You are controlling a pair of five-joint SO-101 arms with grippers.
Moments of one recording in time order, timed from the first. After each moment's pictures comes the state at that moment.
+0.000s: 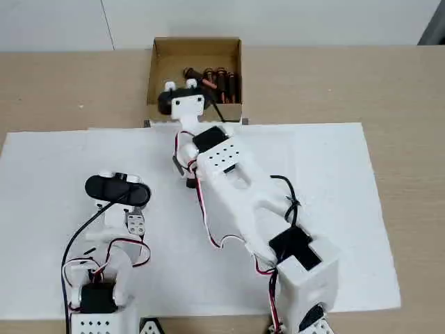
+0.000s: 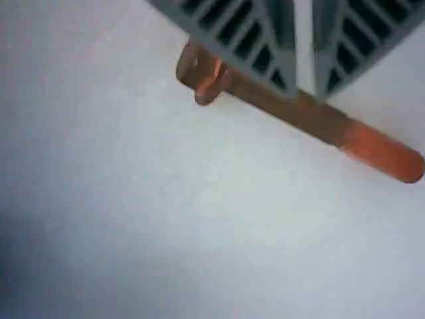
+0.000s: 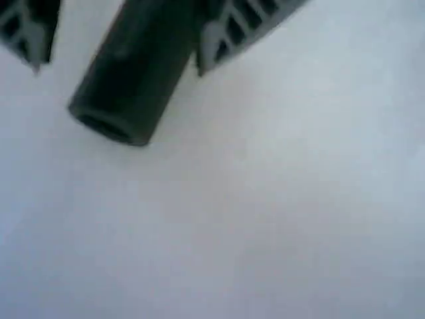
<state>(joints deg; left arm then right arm) -5.0 -103.2 96.5 53.9 -9.1 -37.4 18.5 -5.4 63.3 -18.9</state>
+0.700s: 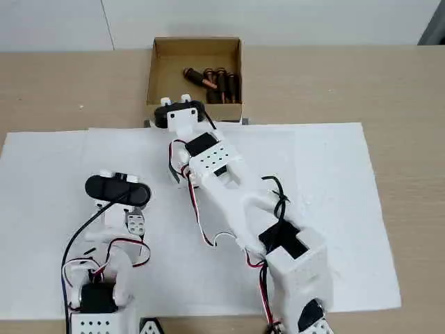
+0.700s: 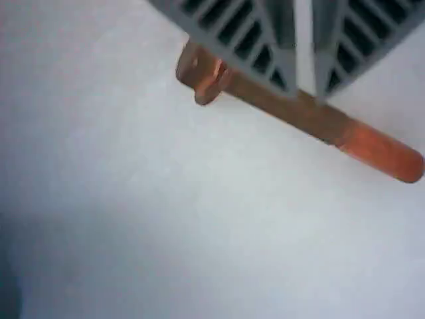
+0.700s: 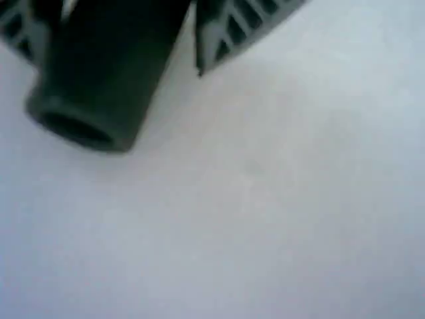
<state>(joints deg) -5.0 -103.2 96.5 53.9 -9.1 -38.0 25.2 -6.5 63.3 -18.9</state>
